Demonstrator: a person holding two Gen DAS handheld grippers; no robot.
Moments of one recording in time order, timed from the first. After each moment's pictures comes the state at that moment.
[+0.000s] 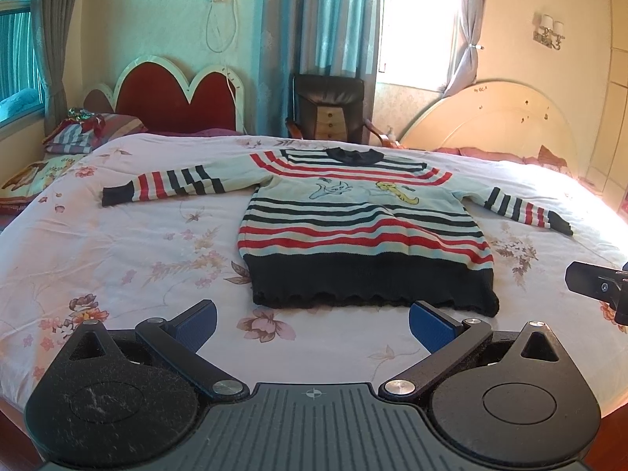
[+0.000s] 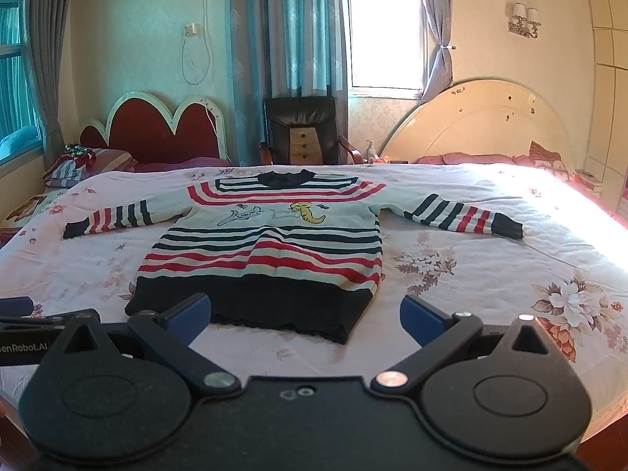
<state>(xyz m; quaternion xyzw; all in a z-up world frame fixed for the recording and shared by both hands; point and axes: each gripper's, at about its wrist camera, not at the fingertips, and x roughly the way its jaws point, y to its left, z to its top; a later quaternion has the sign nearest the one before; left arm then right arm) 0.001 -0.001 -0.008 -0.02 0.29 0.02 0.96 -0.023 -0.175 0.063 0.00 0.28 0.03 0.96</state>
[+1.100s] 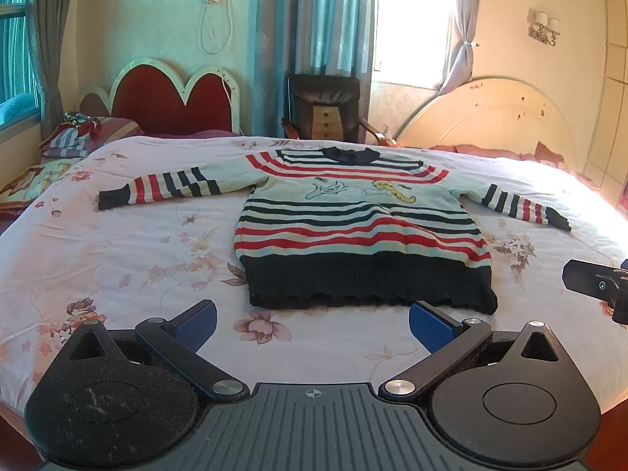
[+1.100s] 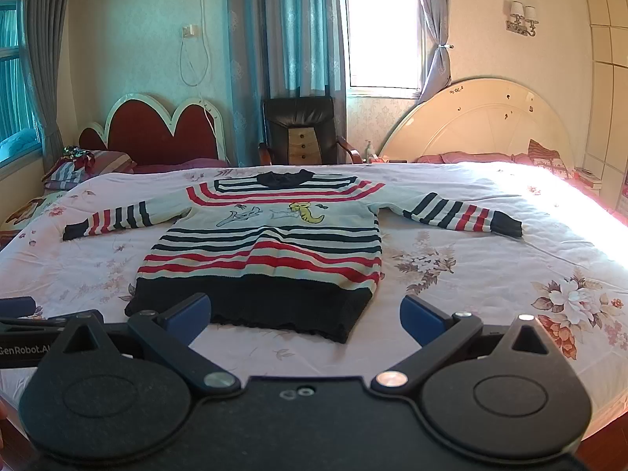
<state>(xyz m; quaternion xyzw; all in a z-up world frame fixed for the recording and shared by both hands) 0.002 -0.004 -0.007 -0.02 0.29 0.01 0.96 -0.022 -0.176 0.064 0.00 0.28 0.03 0.96</state>
